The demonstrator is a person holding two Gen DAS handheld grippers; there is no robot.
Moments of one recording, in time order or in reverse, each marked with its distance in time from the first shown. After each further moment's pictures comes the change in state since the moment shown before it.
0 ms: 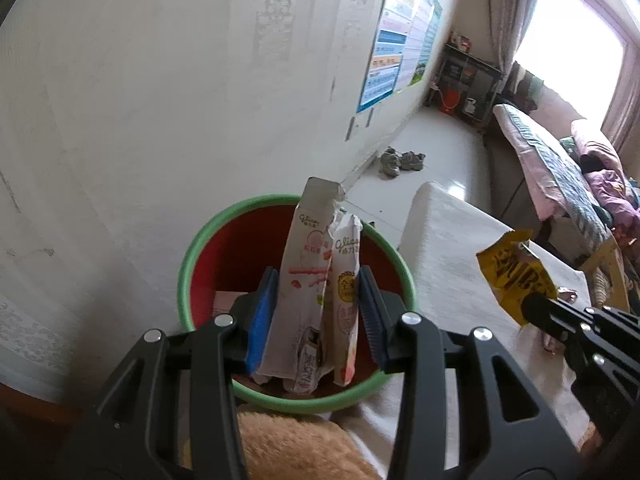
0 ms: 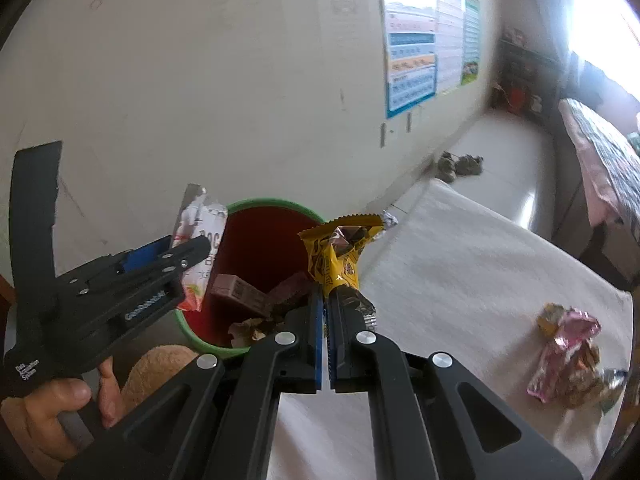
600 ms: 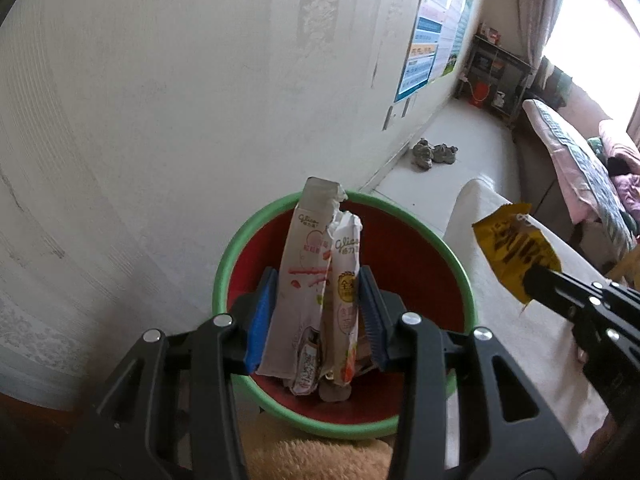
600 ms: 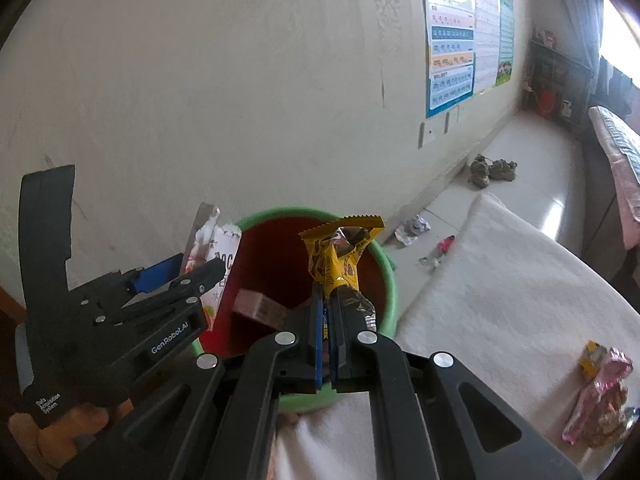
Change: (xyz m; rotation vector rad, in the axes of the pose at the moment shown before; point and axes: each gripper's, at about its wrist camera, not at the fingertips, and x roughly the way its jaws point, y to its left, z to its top) left arm 0.032 0.036 0.010 -0.033 0.055 0.080; right arm 0.057 0.020 0.032 -0.017 0.036 0.090
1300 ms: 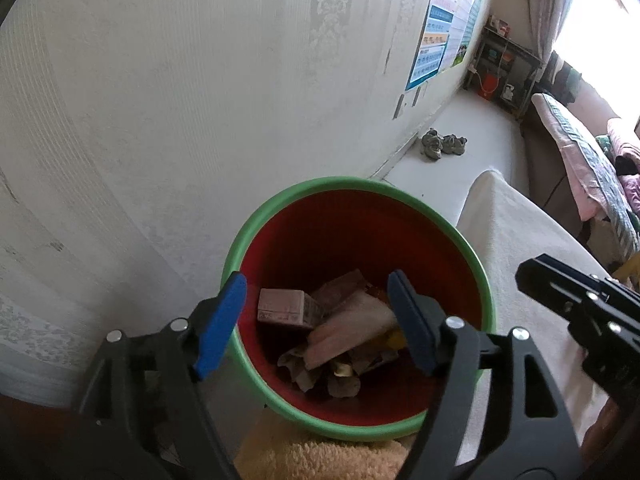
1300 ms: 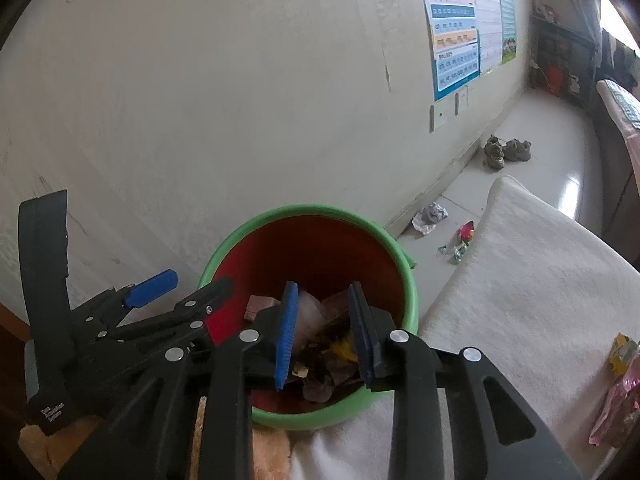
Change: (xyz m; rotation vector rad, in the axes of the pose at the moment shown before) left arm 0.010 0.001 -0.001 0.000 0.037 0.030; right arm 0.014 -0.014 0.002 0.077 0.018 0.065
